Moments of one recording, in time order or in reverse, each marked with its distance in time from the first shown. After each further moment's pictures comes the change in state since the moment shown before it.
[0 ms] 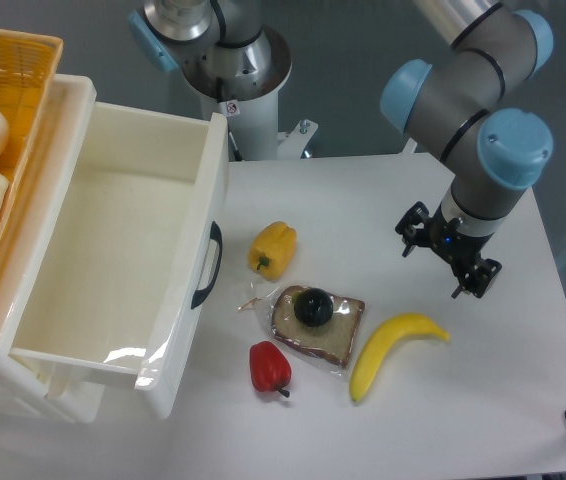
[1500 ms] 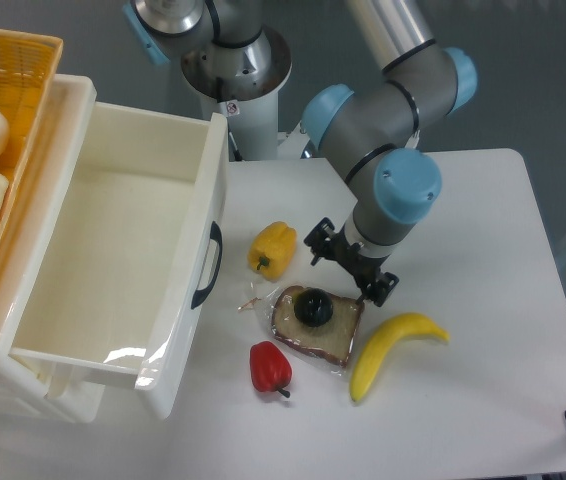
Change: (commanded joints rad) arm -0.164 0.034 -0.198 0.055 -0.069 -0.219
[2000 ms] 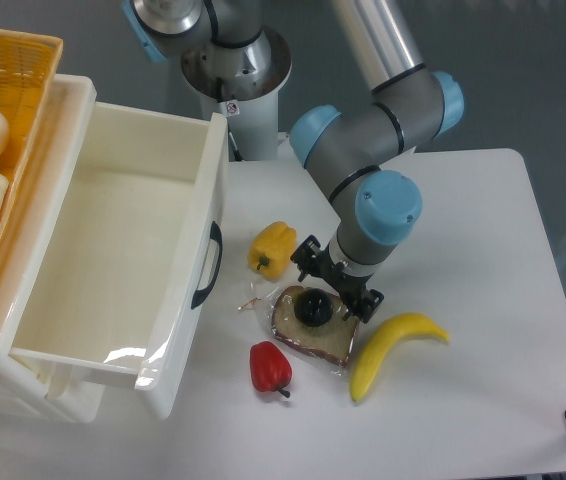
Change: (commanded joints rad) arm -0.025 -0.049 0.008 0.067 0.003 -0.043
